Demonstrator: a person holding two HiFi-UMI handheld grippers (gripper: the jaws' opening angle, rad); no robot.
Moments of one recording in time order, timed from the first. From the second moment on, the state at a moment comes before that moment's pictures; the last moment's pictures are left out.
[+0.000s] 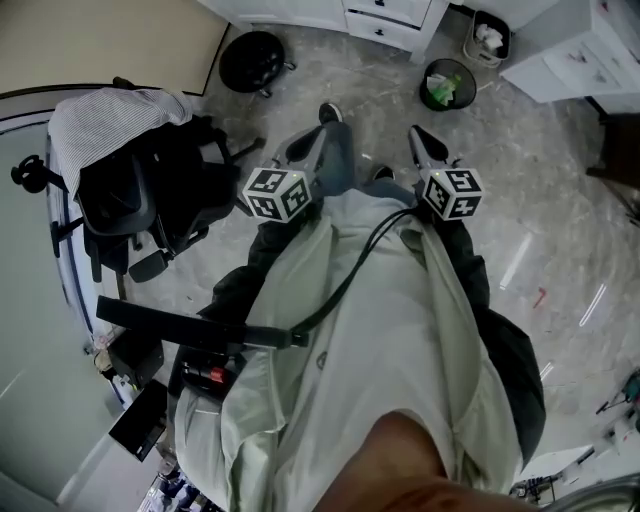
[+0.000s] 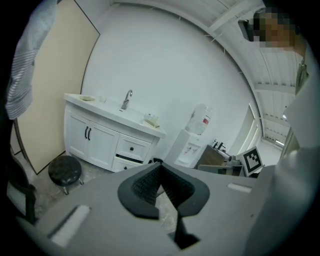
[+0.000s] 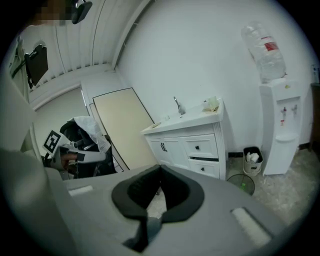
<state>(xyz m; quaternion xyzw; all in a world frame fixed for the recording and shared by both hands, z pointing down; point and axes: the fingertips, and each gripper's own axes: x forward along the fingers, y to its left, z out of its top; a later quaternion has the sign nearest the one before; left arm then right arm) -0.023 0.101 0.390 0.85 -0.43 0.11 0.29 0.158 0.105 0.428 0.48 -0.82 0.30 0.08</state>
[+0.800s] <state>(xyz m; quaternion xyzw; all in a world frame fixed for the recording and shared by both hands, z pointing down) -0.005 -0.098 0.393 0.89 -0.32 0.12 0.31 0.123 -0.025 0.435 0.47 -0.81 0.34 0.07</state>
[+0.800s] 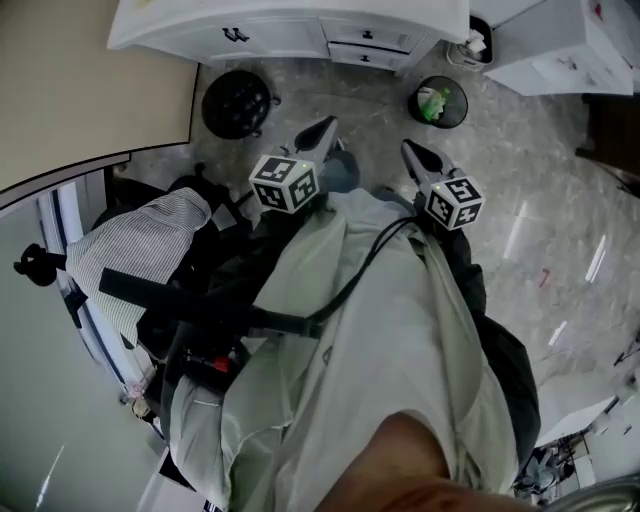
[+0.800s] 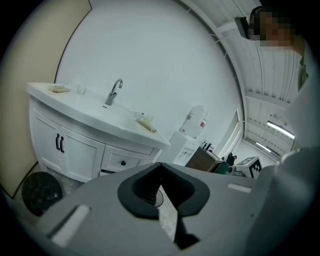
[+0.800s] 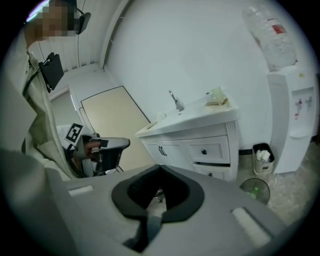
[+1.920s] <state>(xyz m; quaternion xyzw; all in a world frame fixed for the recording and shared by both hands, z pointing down) -0.064 -0.188 0.411 0.88 -0.29 0.07 0.36 -0.006 -0.125 0.436 0.29 -0.89 0.33 0.13</state>
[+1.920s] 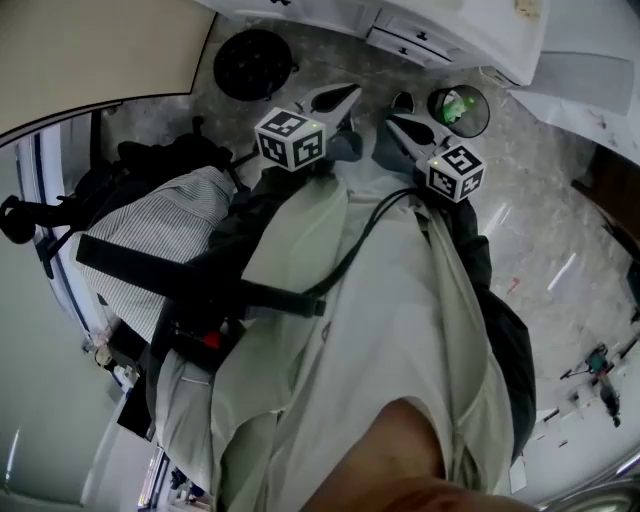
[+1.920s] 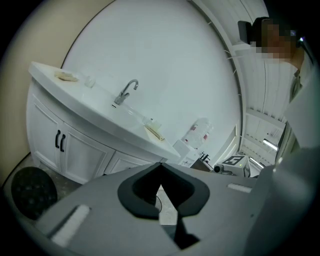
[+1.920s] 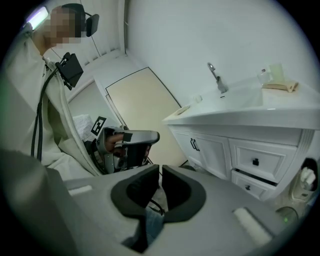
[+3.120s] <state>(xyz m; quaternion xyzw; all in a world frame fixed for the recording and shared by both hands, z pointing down) -0.033 -0.233 0.485 0.83 -0.39 0.06 0.39 0.139 -0.240 0.538 0.56 -0.78 0.19 0.20</state>
